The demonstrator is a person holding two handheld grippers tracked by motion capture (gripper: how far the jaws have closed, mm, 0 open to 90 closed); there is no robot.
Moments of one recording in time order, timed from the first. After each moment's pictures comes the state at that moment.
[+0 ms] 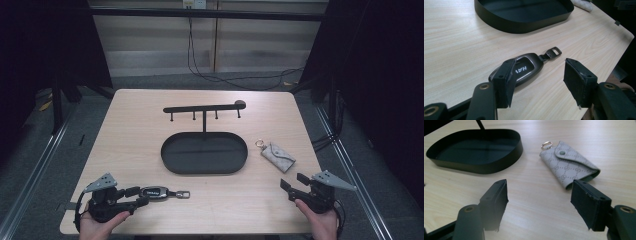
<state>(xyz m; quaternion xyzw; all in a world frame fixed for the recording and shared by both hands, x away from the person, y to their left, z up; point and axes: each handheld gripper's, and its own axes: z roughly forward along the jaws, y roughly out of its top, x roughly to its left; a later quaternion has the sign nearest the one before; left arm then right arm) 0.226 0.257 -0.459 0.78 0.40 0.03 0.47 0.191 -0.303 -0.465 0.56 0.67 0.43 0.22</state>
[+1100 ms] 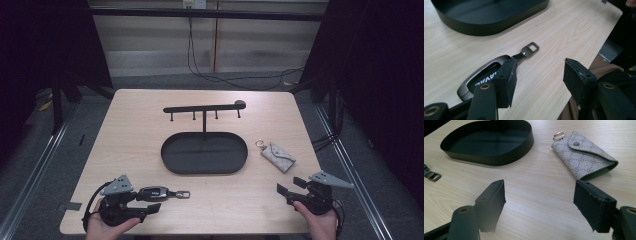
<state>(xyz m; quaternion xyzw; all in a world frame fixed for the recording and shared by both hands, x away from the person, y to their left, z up) 0.217 0.219 -0.436 0.84 0.33 0.02 0.43 0.189 -0.298 -0.462 0.55 0.69 0.43 0.19</state>
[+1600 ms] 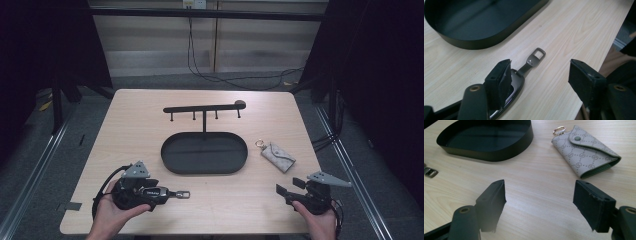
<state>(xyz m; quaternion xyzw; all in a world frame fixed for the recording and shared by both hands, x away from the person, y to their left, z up) 0.251 0.189 -0.421 0.89 0.29 0.02 0.35 0.192 -0.296 -0.465 0.56 0.70 0.42 0.18</state>
